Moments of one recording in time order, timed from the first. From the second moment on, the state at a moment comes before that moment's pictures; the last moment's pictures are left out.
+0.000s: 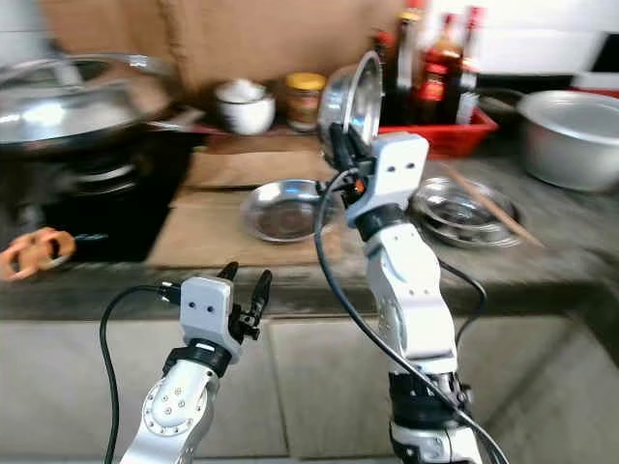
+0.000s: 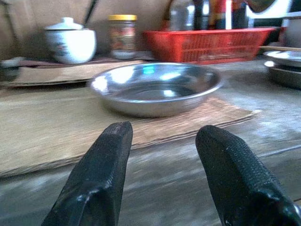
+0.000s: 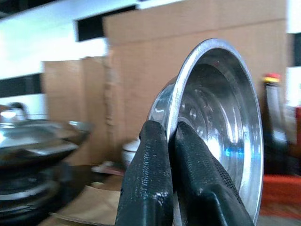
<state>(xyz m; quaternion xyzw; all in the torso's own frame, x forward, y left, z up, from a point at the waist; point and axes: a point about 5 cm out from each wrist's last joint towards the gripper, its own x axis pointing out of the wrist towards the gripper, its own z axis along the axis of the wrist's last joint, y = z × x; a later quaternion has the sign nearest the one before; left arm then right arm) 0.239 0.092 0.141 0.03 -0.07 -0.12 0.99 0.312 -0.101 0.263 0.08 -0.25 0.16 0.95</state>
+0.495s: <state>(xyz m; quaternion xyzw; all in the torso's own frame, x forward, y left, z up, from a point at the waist) 0.241 0.093 0.143 0.03 -0.07 -0.12 0.99 0.302 -0.102 0.260 0.07 -0.25 0.14 0.95</state>
